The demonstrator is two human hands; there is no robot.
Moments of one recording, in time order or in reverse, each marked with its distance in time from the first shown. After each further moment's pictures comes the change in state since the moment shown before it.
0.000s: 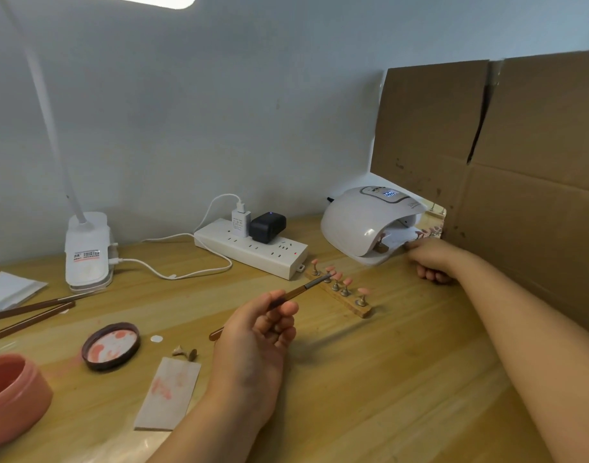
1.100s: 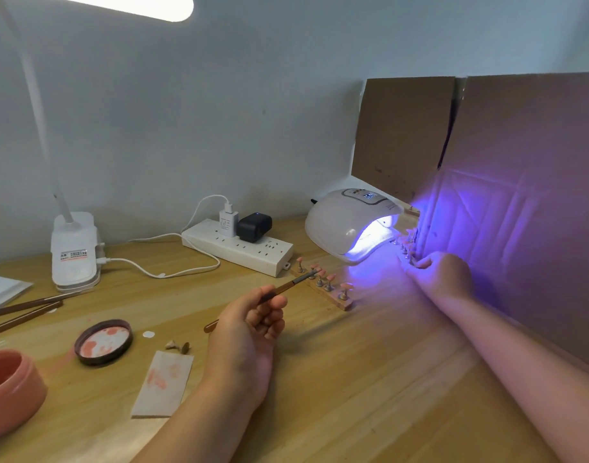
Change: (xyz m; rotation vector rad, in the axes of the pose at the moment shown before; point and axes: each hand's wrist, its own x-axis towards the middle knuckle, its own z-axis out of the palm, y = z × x) left_hand 0.002 -0.001 0.002 0.001 -0.014 -0.024; right_hand -0.053 0.050 0.018 -0.026 0.627 -0.171
